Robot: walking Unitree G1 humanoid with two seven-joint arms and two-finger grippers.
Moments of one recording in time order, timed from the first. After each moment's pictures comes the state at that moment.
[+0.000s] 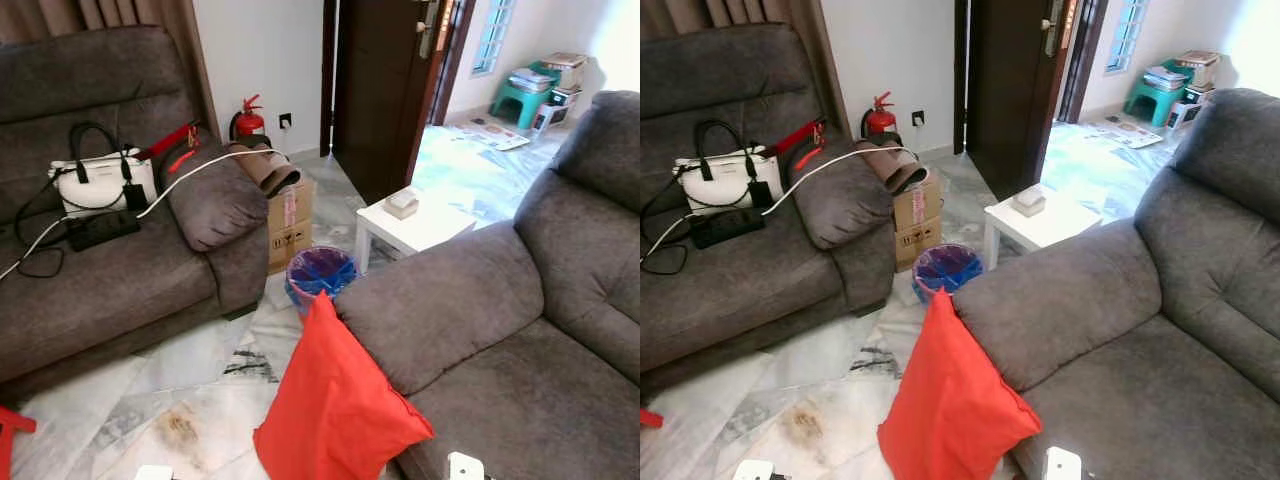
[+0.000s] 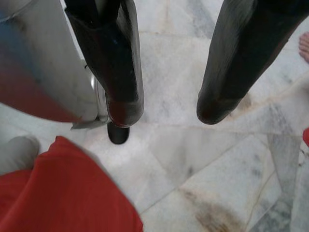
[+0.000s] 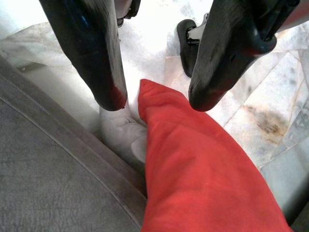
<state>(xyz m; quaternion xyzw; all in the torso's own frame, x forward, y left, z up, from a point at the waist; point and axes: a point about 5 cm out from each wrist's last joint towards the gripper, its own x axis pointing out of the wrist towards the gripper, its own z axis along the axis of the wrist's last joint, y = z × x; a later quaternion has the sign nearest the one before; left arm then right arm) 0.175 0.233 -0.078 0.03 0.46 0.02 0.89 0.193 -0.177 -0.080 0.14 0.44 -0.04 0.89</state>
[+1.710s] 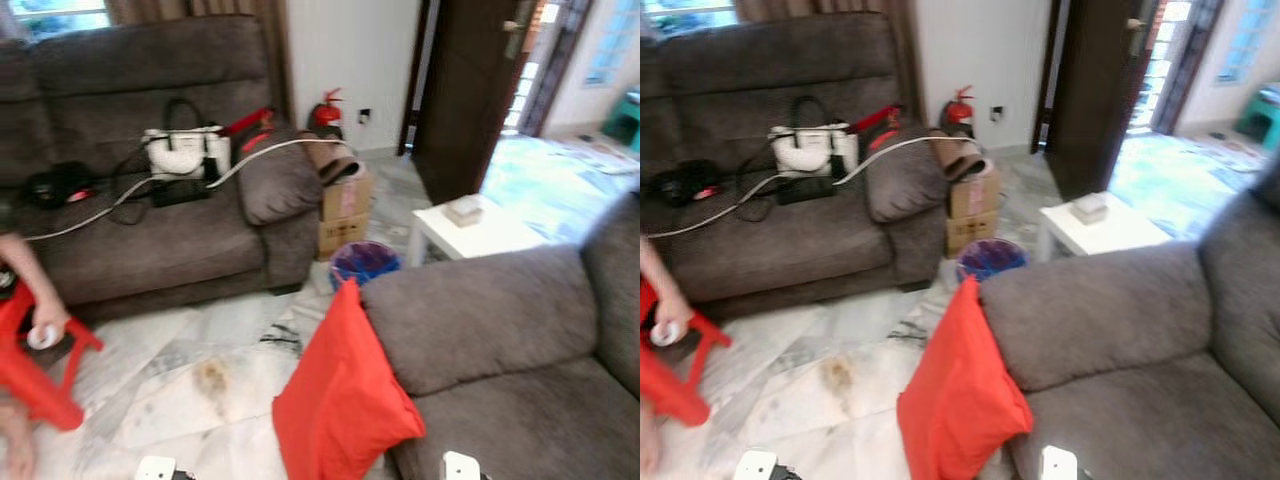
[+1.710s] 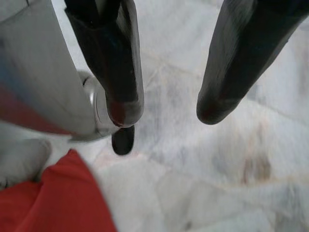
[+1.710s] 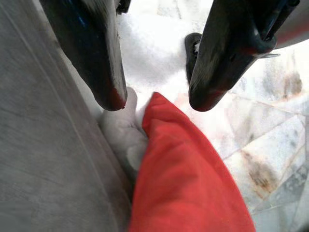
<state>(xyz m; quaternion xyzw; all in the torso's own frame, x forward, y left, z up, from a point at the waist) 0.174 0.233 -0.078 0.02 0.46 0.01 0.89 0.193 -0.173 -0.081 0.13 0.44 -0.03 0.89</state>
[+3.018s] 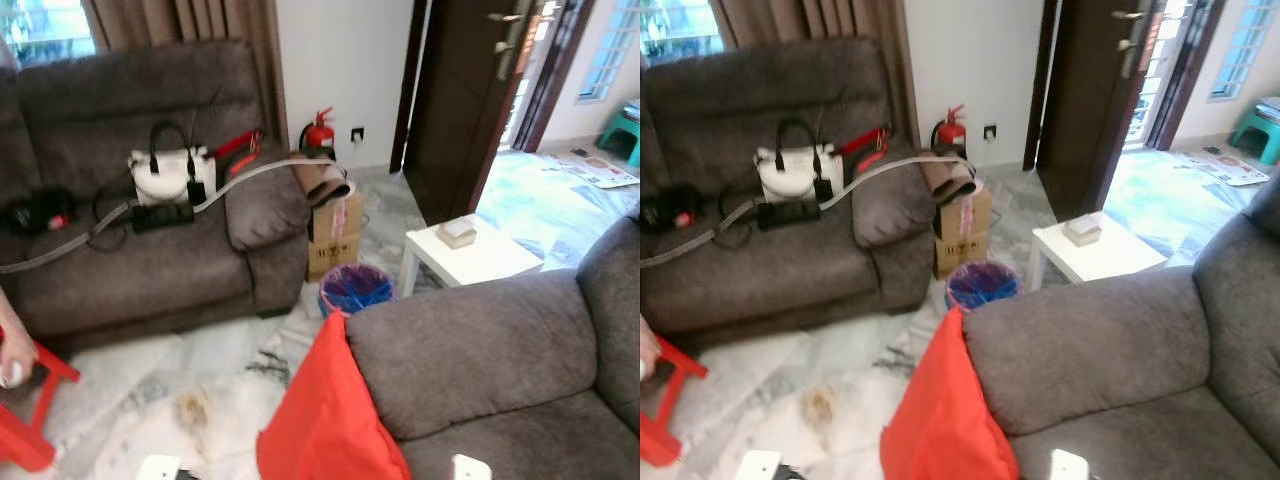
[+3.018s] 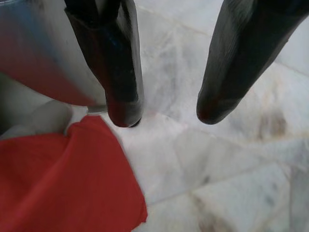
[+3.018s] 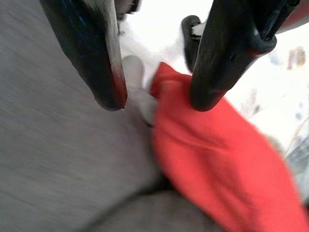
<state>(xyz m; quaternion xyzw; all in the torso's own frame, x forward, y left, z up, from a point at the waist) 0.180 0.232 -0.076 0.02 0.45 0.01 0.89 0.196 -0.171 -0.079 0.14 0.44 -0.03 0.89</state>
